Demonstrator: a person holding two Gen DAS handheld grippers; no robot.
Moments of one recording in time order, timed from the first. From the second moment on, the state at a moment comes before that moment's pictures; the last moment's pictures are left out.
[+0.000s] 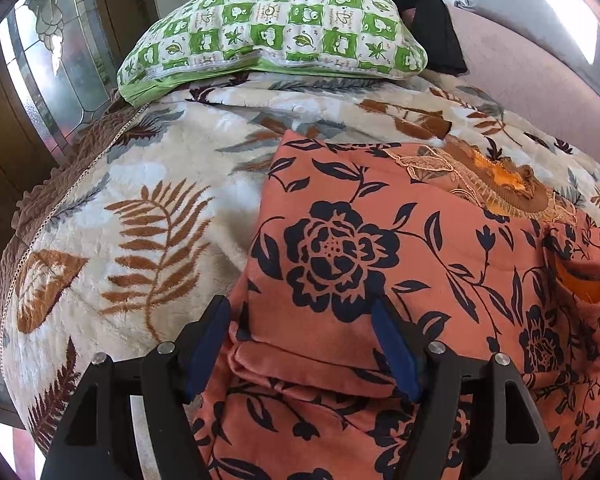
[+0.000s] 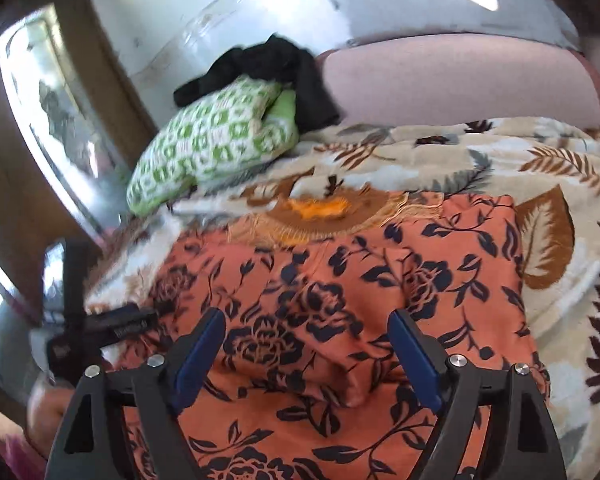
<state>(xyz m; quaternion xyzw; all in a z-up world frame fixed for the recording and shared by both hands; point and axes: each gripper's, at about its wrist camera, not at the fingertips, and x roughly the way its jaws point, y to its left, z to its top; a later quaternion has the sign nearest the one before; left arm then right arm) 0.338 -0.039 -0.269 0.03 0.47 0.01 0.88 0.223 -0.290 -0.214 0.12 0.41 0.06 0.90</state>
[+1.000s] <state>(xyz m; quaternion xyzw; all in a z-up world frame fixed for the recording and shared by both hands) 0.340 -0.022 -0.277 0.02 0.48 0.01 0.88 0.227 -0.371 -0.255 0.21 0.46 -0.12 0.85</state>
